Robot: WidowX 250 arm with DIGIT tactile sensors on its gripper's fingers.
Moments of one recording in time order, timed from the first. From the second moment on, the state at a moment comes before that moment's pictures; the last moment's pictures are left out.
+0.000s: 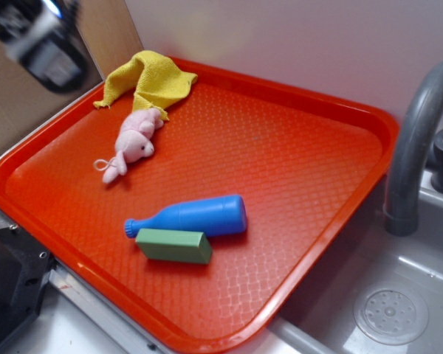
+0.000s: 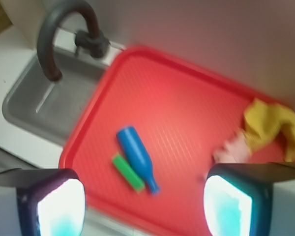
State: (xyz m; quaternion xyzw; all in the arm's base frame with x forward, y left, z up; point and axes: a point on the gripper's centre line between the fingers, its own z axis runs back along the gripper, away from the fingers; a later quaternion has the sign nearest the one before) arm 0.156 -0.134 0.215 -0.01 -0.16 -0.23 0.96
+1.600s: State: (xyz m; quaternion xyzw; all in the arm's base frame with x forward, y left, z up) arm 0.197 -0.169 0.028 -0.03 -0.02 -0.34 0.94
